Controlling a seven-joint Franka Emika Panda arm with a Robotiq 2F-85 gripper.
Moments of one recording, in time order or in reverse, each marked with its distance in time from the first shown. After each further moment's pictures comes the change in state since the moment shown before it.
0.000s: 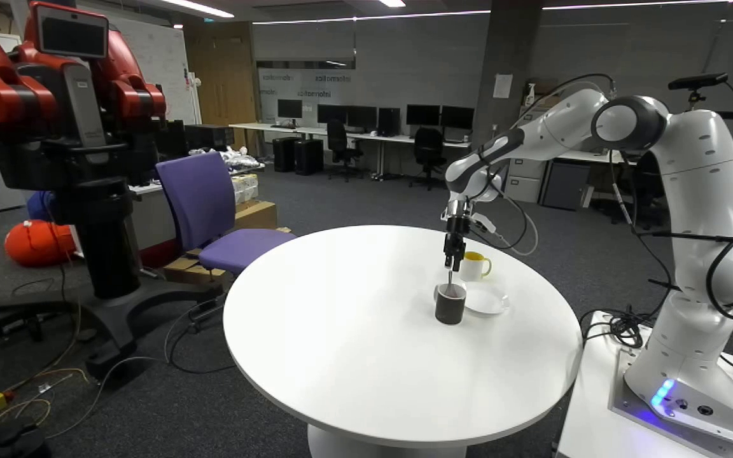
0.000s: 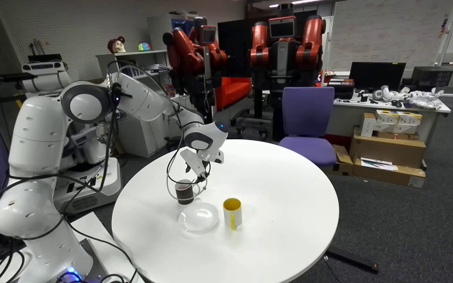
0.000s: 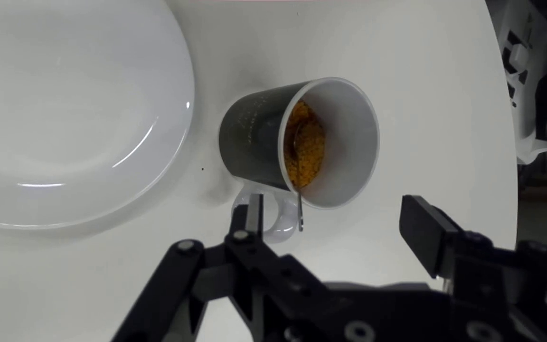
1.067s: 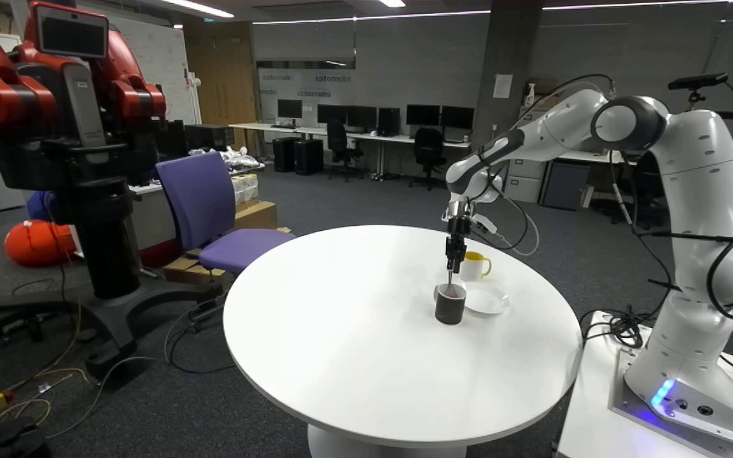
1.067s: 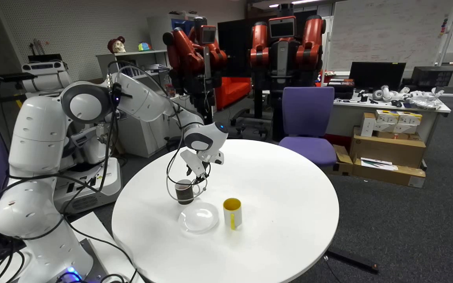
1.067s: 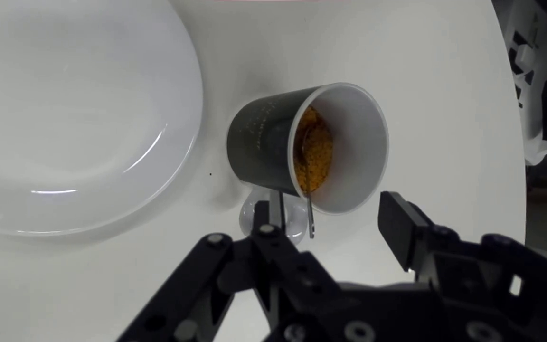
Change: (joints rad) arm 0.005 0.001 -0.009 -0.006 -0.007 0.005 0.003
